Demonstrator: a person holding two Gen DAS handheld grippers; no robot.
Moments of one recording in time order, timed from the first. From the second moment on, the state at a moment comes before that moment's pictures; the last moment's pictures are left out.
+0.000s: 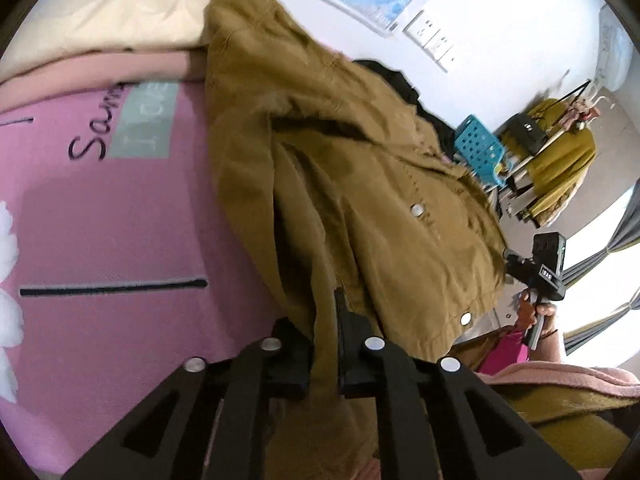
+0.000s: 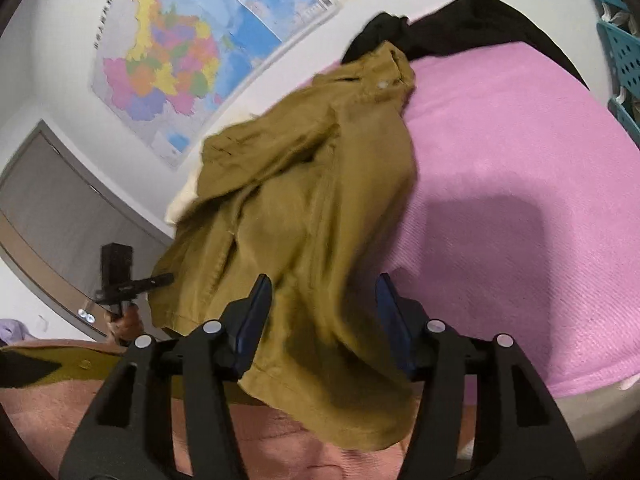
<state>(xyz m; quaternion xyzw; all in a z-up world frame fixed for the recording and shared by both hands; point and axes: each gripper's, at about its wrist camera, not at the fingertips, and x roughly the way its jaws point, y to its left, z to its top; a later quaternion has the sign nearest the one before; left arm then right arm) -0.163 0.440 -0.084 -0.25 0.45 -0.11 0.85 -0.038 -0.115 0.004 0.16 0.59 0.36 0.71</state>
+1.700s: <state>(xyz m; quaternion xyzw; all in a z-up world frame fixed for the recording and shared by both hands) -0.056 0.526 0.051 -0.27 0.39 -0.03 0.88 0.102 -0.068 0.074 0.39 0.45 0.39 0.71</state>
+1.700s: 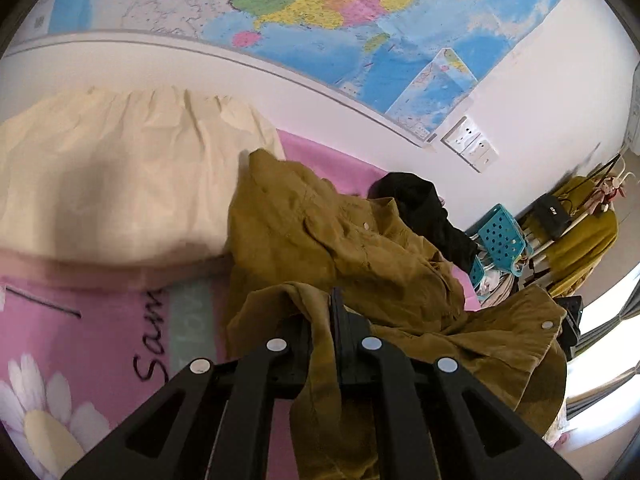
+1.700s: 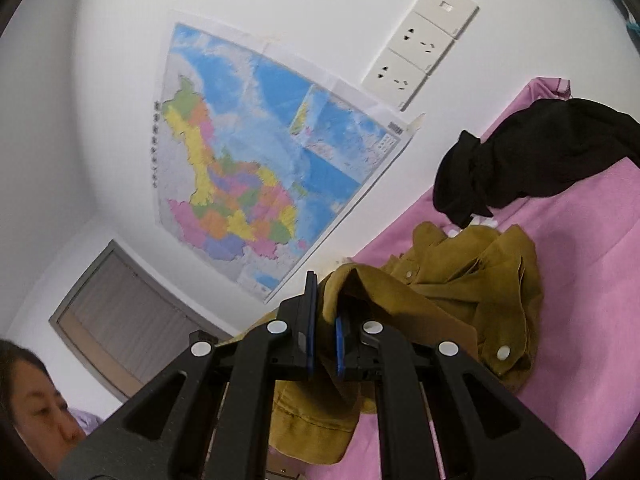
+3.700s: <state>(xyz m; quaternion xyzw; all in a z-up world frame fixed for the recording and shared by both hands) 0.019 0.532 0.062 -0.21 0.36 -0.01 0.91 0.166 0.077 -0.047 -0.01 0.55 0.29 0.79</state>
